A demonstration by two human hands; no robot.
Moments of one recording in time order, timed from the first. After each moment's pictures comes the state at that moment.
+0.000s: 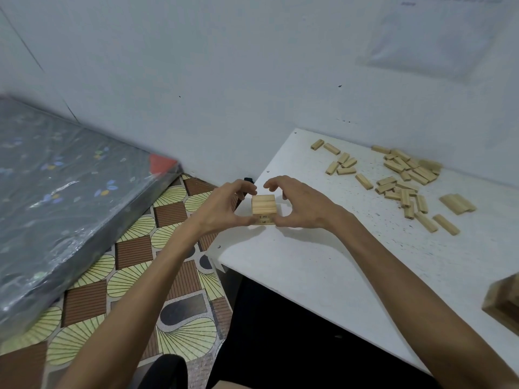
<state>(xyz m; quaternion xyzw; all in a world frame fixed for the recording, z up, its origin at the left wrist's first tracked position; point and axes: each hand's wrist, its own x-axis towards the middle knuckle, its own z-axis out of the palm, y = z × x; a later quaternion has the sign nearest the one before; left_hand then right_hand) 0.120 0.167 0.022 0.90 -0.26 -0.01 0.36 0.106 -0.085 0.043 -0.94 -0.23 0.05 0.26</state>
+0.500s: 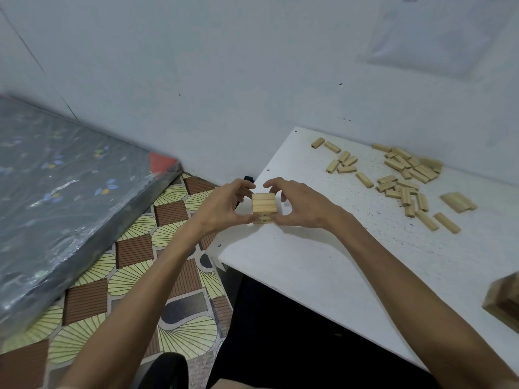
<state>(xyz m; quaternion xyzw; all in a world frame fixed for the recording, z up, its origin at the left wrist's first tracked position) 0.123 0.166 0.012 0.91 -0.23 -0.01 0.36 0.108 -0.084 0.034 -0.94 -0.24 0.06 0.24</state>
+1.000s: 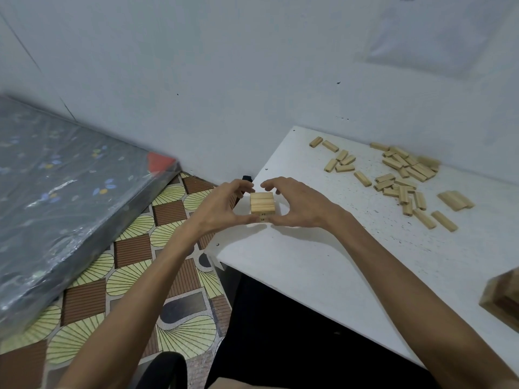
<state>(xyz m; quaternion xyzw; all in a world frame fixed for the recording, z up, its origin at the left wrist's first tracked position) 0.114 0.164 0.019 0.90 -0.24 -0.01 0.36 0.101 -0.082 0.042 -0.94 -0.24 0.05 0.24</state>
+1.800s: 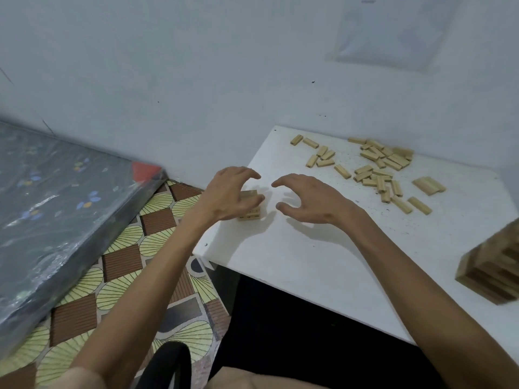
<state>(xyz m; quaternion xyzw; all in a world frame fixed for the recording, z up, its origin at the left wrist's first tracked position) 0.123 0.120 0.047 0.93 -0.30 0.04 0.22 0.067 -0.124 0.058 -0.97 -0.17 0.00 0.19</state>
